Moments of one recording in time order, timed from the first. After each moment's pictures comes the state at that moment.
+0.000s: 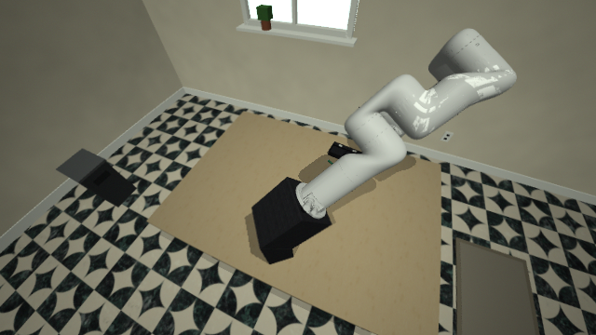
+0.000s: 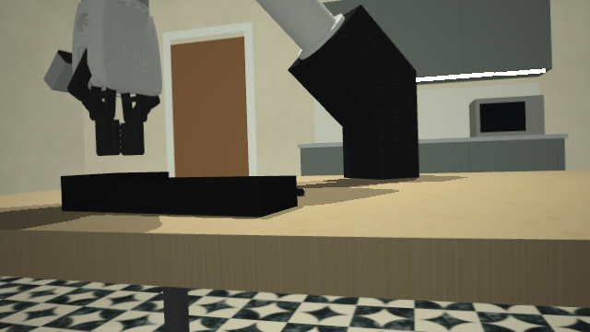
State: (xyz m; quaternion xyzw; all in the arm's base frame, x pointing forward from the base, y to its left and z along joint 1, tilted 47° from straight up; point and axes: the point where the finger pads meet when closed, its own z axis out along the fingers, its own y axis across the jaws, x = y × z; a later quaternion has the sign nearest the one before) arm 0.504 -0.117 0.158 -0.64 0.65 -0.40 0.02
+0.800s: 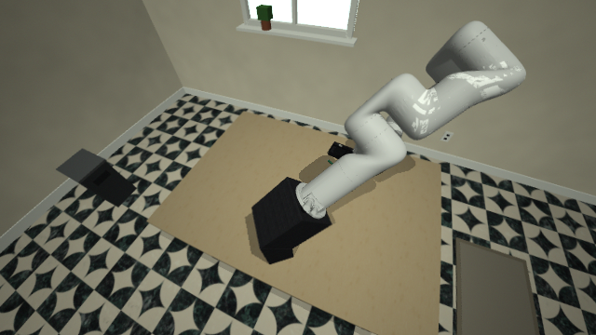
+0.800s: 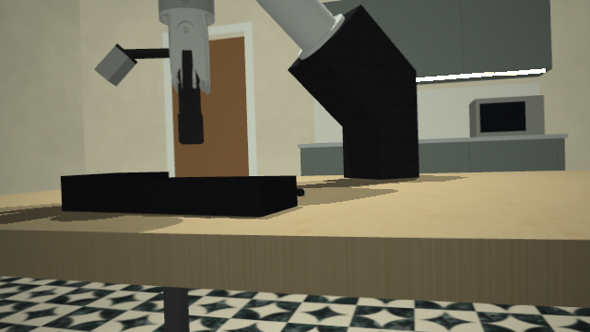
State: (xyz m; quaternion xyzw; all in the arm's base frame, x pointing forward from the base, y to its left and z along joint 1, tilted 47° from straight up) arm 0.413 -0.104 0.098 -0.81 0.44 -0.38 -0.10
